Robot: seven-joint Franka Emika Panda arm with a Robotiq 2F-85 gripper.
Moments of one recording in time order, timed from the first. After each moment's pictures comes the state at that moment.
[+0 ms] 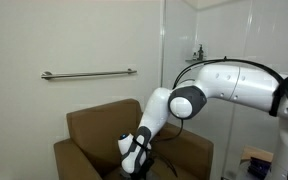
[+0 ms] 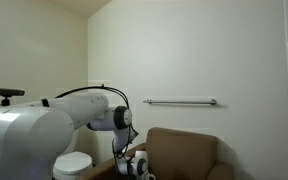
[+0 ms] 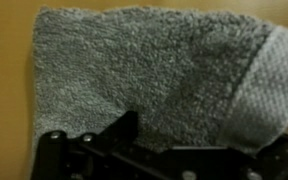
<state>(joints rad) 0.25 1.40 -0.09 -1.36 -0.01 2.49 0.25</state>
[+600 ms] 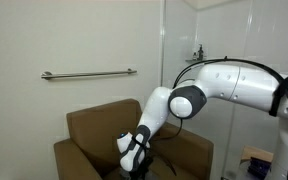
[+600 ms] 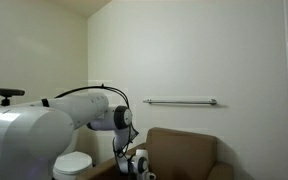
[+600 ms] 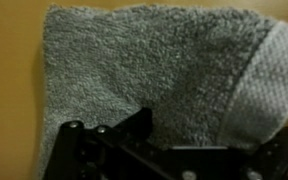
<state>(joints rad) 0.25 1.39 -0.09 -1.34 -0.01 2.45 0.25</state>
